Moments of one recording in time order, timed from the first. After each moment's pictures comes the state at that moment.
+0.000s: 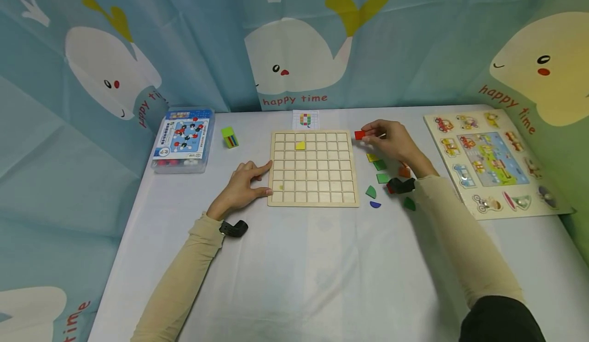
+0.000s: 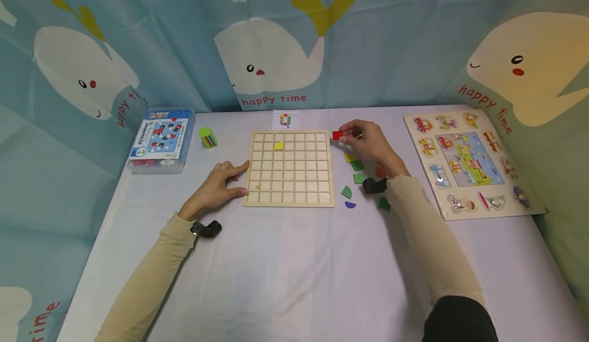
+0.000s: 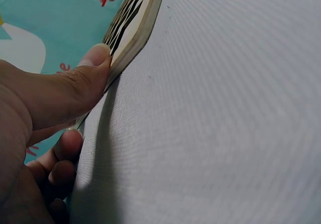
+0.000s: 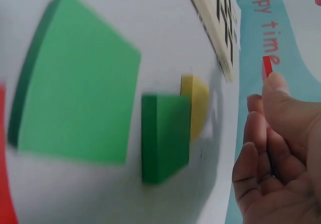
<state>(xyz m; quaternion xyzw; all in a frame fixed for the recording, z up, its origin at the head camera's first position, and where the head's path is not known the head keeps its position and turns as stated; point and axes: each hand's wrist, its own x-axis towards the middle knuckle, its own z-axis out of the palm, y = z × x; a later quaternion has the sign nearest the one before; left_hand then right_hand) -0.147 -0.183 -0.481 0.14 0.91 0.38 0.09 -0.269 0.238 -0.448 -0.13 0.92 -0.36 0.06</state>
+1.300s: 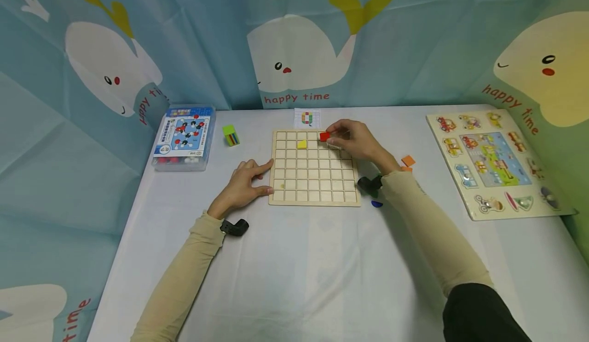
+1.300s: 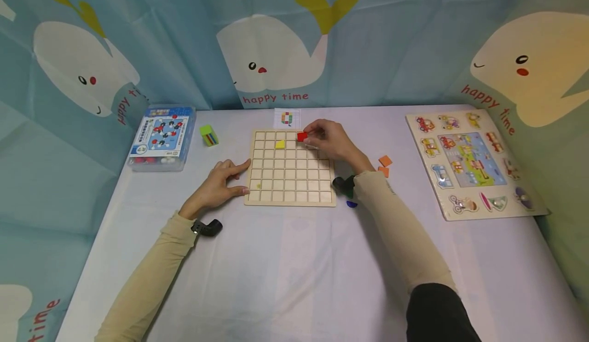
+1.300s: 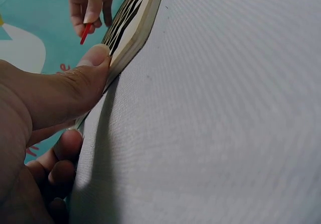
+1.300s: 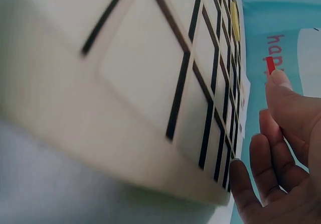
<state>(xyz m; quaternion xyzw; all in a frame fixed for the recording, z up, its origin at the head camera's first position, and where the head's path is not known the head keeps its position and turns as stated) -0.148 -0.183 -0.482 0.15 0.91 0.38 0.09 -0.275 0.157 -0.455 -0.21 0.88 -0.42 0.09</state>
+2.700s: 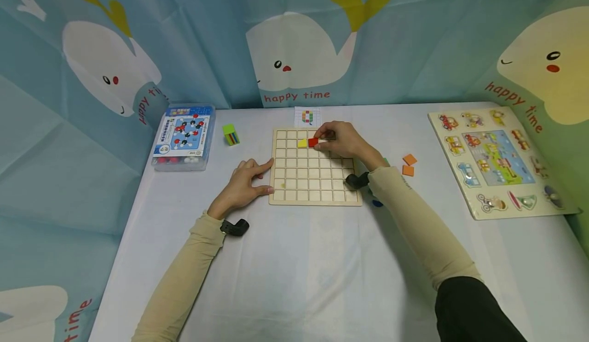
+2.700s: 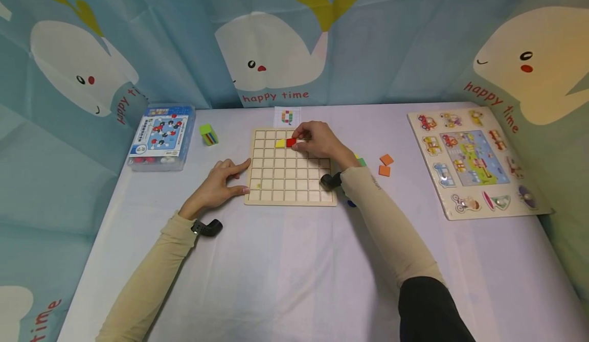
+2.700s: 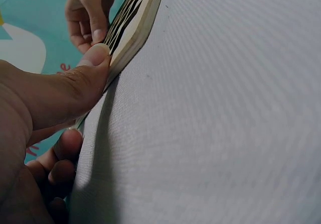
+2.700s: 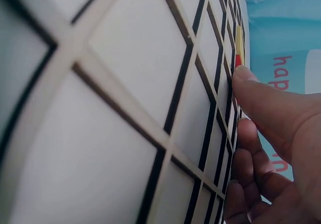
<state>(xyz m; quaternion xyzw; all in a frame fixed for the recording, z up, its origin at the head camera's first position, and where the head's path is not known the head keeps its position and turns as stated) -0.149 -0.184 -0.484 0.14 0.91 0.38 0.09 -0.283 0.128 -0.460 -0.23 0.89 -0.37 0.14</state>
